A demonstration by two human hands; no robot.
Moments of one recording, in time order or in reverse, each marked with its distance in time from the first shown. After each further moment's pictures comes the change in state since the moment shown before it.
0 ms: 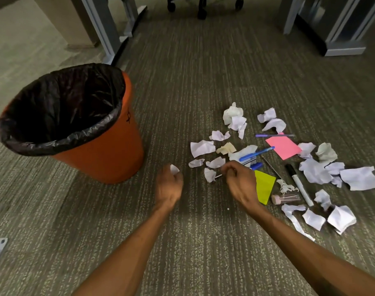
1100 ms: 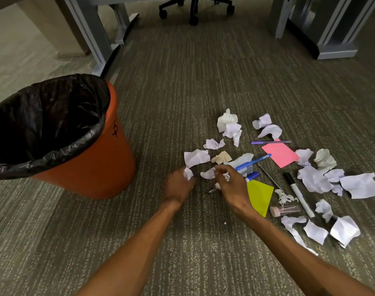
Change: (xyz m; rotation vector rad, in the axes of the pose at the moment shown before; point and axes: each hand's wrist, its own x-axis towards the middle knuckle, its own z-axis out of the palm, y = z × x) left_hand 0.038 0.029 0.036 0.037 -0.152 0.202; right_hand 0.023 0.007 0.015 0.275 -0.026 0.107
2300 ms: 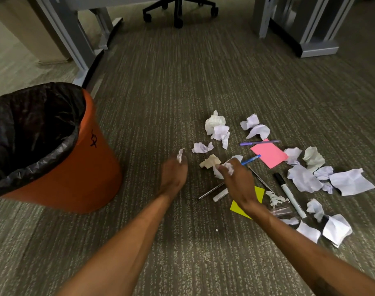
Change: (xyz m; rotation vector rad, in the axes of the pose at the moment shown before) left_hand 0.056 0.031 0.016 -0.144 0.103 -0.172; right_hand 0.030 0.005 -0.042 -0.339 0.110 -0.153
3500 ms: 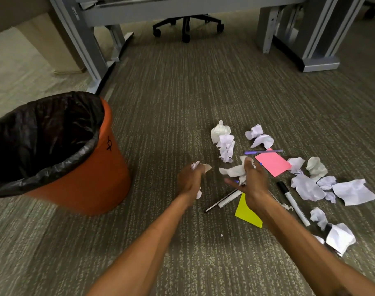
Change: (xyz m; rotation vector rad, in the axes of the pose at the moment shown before) left_hand -0.036 0.029 -0.004 -0.435 -0.140 -0.151; right_hand 0.017 -0.021 -0.019 1.003 0.087 0.558
